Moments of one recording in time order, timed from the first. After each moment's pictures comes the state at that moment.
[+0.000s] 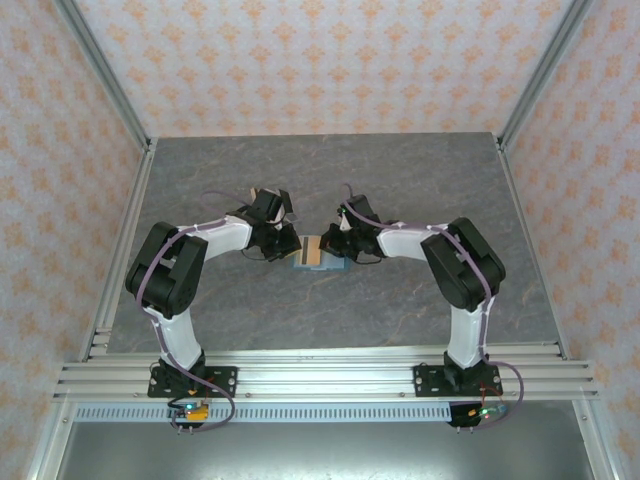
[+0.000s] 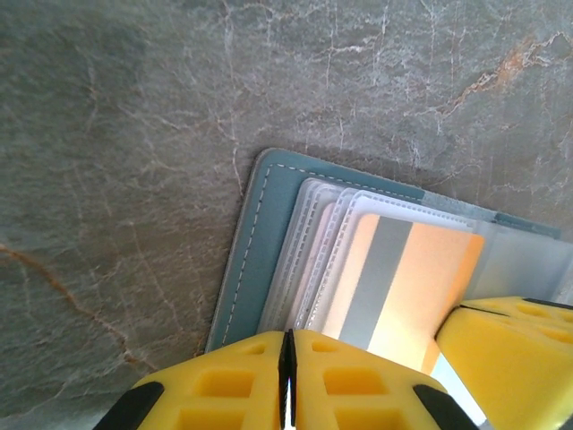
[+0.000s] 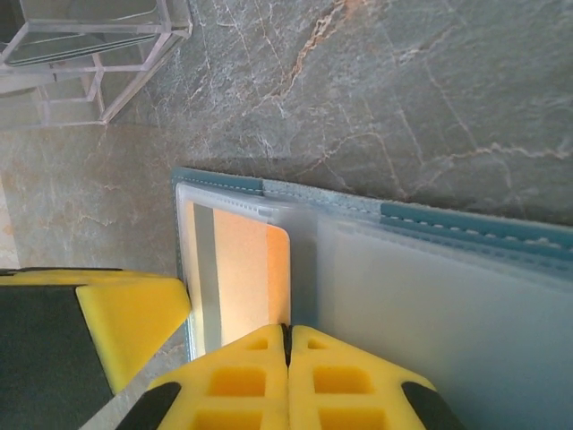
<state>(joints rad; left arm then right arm) -0.36 1.84 1.05 -0.33 0.34 -0.80 0.58 1.92 1.06 -0.02 -0.42 0.86</state>
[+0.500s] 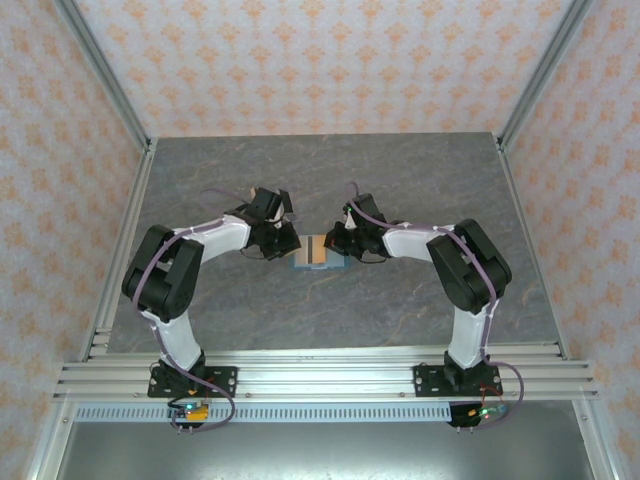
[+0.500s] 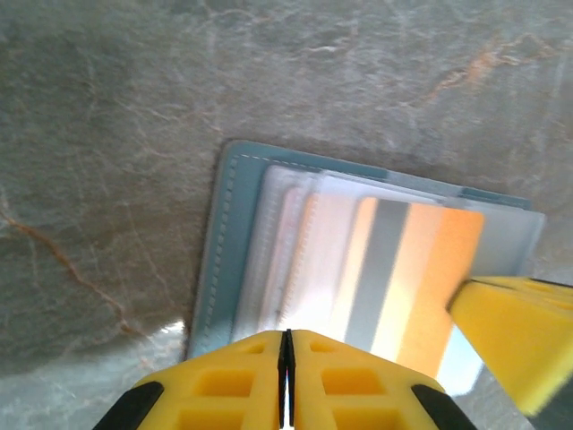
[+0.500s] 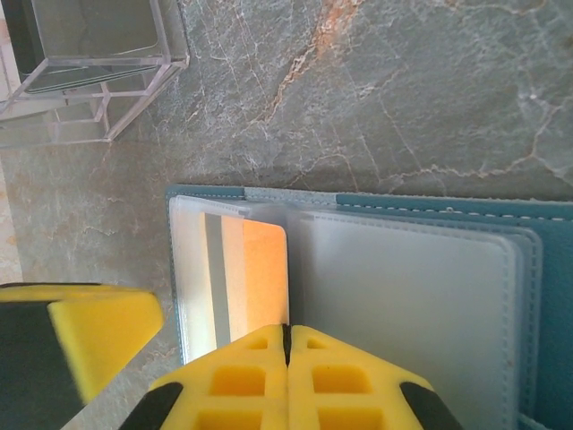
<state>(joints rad) -0.37 1.79 1.05 -0.36 0.34 -0.80 0.55 1.89 1.03 -0.01 -0.42 0.85</state>
